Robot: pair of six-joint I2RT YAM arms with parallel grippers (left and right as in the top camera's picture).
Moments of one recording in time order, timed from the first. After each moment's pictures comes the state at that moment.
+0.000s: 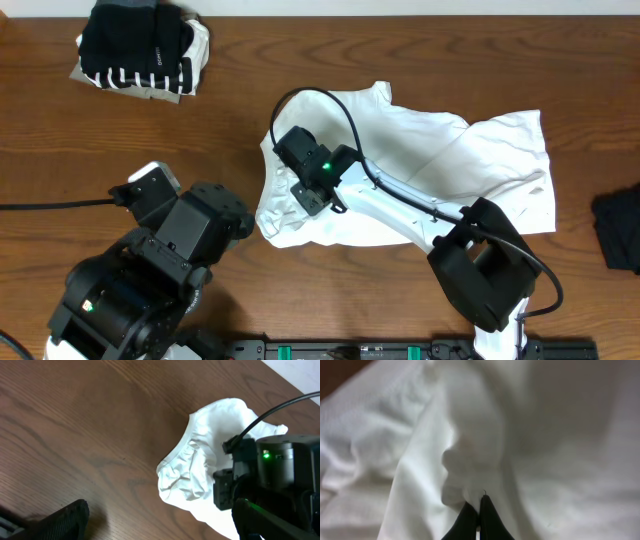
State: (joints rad) left arm -0.64 0.98 1.40 -1.49 -0.47 -1.13; right arm 0.82 2.00 1.44 -0.70 0.12 0.15
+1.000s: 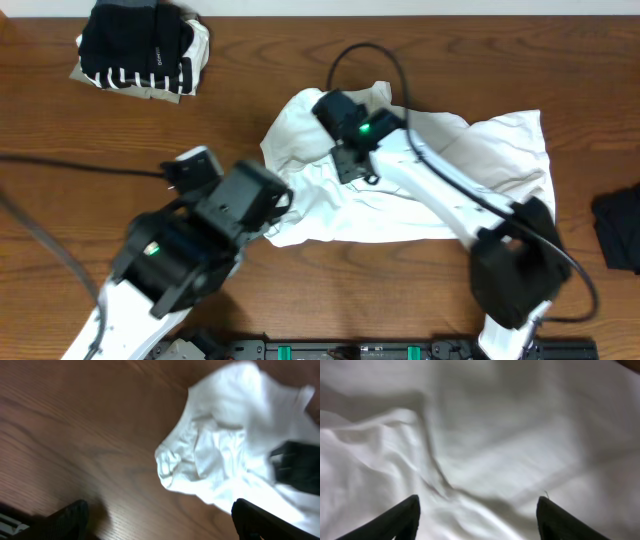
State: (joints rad) left arm -0.70 1.15 1.40 -1.47 -0.40 -1.09; right arm 0.64 1.90 1.54 -1.01 0.27 0.42
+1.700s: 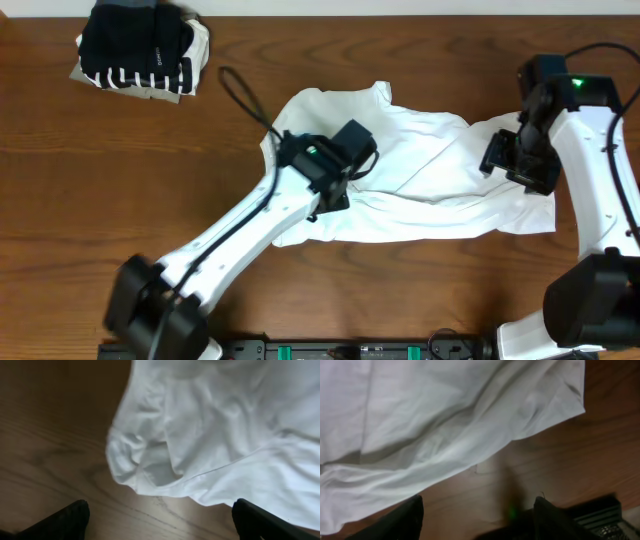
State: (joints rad) left arm -0.74 1.71 1.40 -1.24 -0.26 -0.90; right arm -0.05 1.70 1.51 -1.45 0.03 0.43
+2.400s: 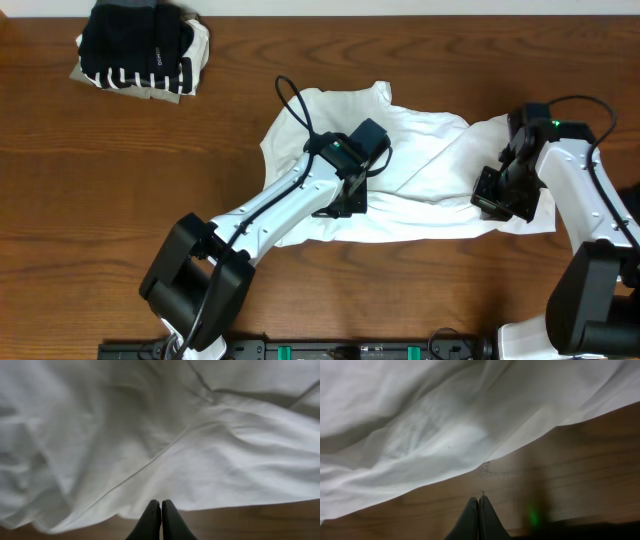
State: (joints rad) left arm -0.74 1.86 1.37 -1.00 0.02 -0.71; right arm -0.07 1.66 1.15 -1.20 -0.11 0.40
